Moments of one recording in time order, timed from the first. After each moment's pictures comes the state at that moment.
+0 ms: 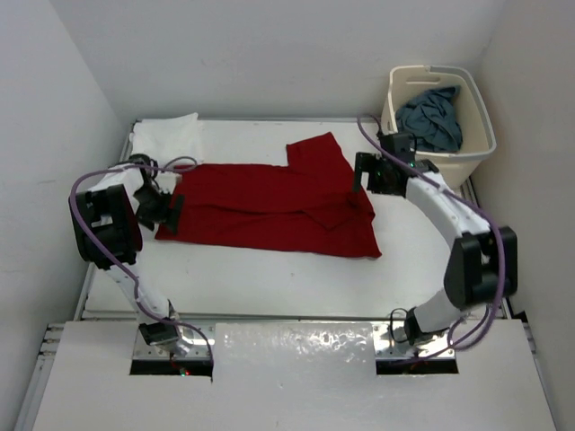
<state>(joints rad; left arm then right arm) 0.27 1.88 1.32 -0.91 0.11 0.45 0.20 1.63 1.23 -0.50 0.04 0.26</state>
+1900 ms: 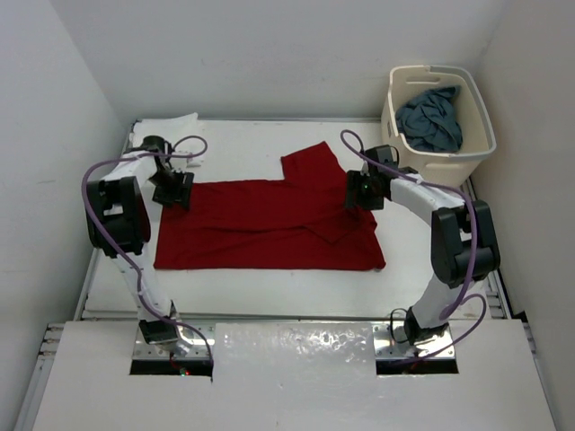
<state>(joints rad) 0.19 1.97 1.46 -0.83 0.19 0.32 0.22 1.73 1.10 -0.41 -0.12 0.26</state>
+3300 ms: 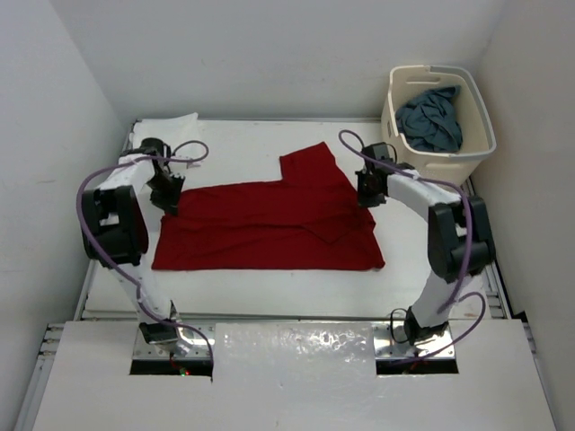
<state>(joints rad) 0.17 1.91 1.39 -0.88 0.11 0.37 0.23 1.82 1.17 -0.44 0.05 0.25</state>
